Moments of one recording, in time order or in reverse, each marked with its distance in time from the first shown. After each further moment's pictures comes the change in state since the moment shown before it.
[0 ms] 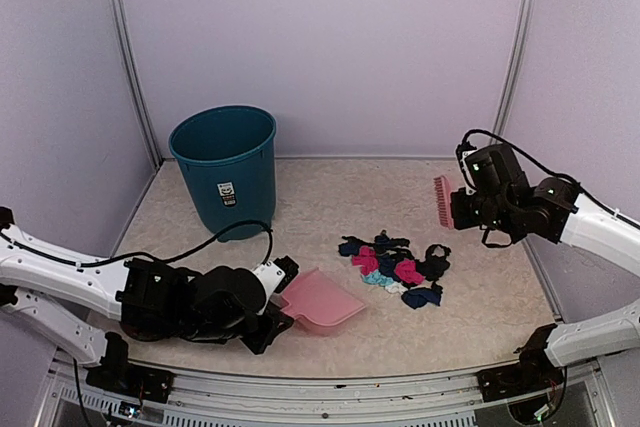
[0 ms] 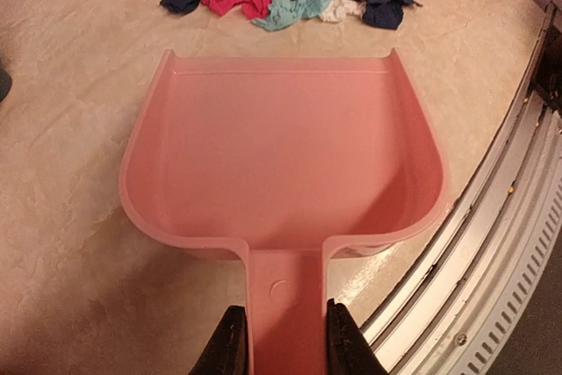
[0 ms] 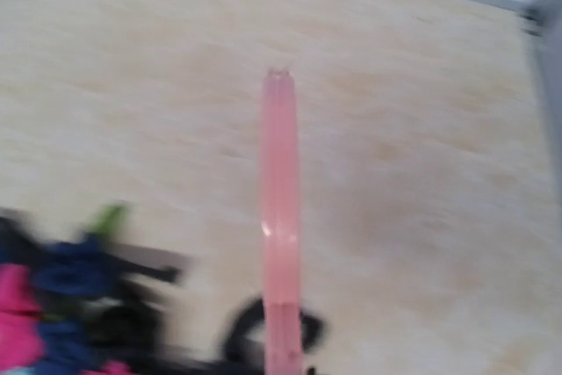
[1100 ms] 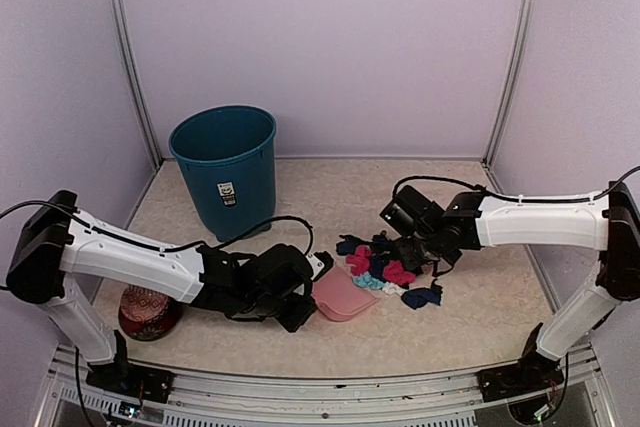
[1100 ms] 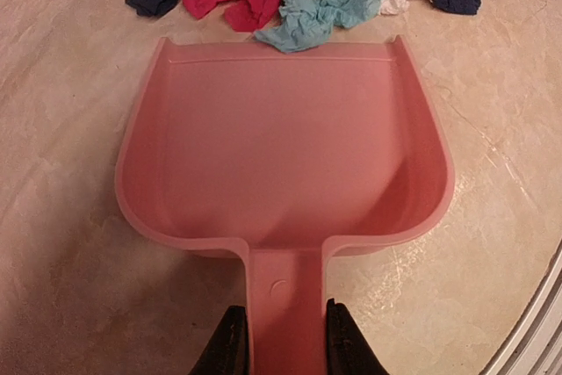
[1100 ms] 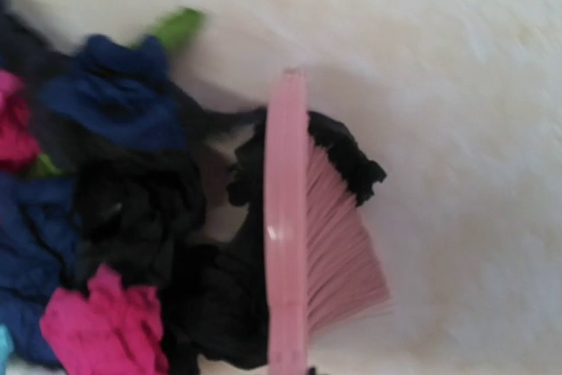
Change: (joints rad) left arm 0.193 0.377 0.131 0.150 0.127 0.225; right arm 0.201 0.443 0.070 -0.074 0.054 0.122
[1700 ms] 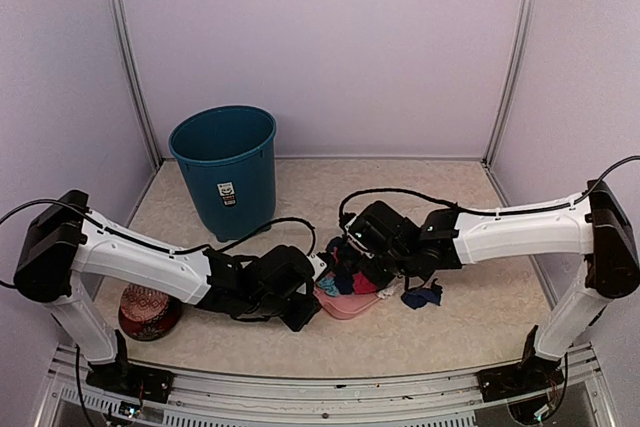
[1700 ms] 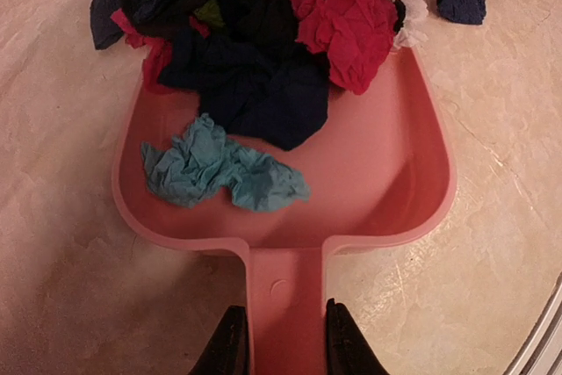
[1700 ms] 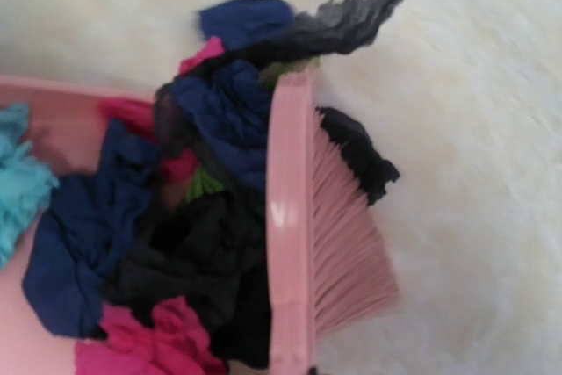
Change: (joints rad) left arm 0.020 0.045 -0.018 0.101 0.023 0.018; right arm 0.162 0.093 0.040 0.191 -0.097 -0.302
